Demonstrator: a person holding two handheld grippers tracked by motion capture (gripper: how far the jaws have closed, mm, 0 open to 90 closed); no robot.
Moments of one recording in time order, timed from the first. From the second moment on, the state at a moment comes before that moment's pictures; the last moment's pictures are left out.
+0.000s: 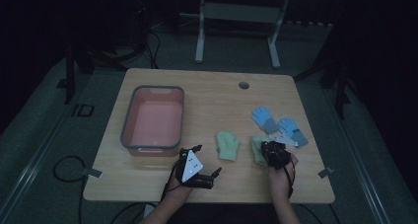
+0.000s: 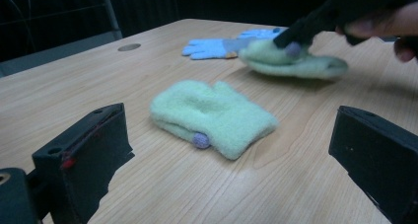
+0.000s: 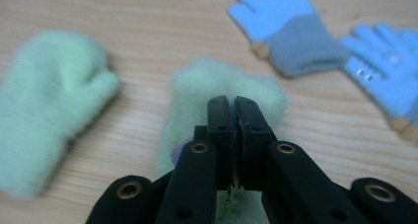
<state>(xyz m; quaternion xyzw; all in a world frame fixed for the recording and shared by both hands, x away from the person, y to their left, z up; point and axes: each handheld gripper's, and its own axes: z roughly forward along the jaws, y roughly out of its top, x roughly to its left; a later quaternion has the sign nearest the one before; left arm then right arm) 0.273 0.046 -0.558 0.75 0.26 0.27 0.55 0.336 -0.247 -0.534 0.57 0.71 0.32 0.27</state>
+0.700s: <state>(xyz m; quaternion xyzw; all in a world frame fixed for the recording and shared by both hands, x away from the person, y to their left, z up) 0.274 0.047 -0.558 0.75 0.26 0.27 0.55 0.358 -0.289 -0.516 0.48 0.79 0.34 0.19</state>
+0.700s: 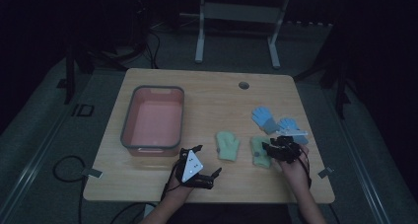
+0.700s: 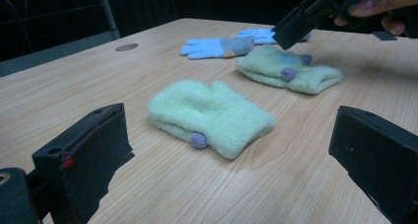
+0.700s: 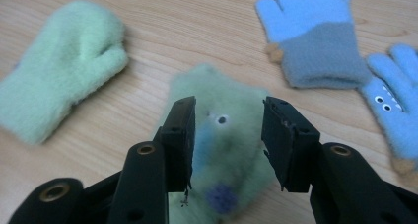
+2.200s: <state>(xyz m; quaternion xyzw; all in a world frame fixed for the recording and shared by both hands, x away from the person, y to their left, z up) 0.271 0.048 -0.559 0.74 0.26 0.28 0.55 0.355 -0.274 -0.492 0.46 0.80 0.32 0.21</state>
